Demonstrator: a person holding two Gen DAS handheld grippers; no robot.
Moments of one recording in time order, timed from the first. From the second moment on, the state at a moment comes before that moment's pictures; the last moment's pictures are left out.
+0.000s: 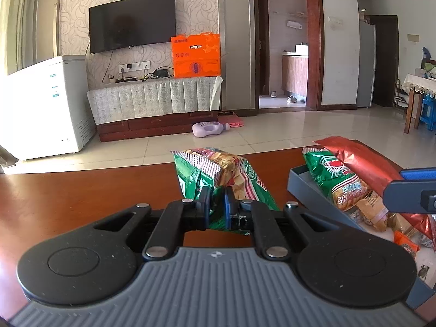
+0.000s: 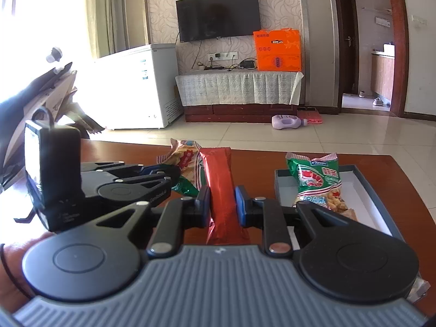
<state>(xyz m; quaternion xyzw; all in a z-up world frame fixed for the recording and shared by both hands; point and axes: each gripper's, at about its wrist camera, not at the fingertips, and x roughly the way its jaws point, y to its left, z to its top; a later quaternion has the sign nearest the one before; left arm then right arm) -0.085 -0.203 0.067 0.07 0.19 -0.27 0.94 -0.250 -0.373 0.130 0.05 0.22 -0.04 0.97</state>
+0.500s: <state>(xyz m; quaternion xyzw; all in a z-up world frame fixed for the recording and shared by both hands) -0.095 -0.227 0.084 0.06 0.18 -0.29 0.94 -0.267 -0.395 0.134 0.05 0.21 -0.05 0.97</state>
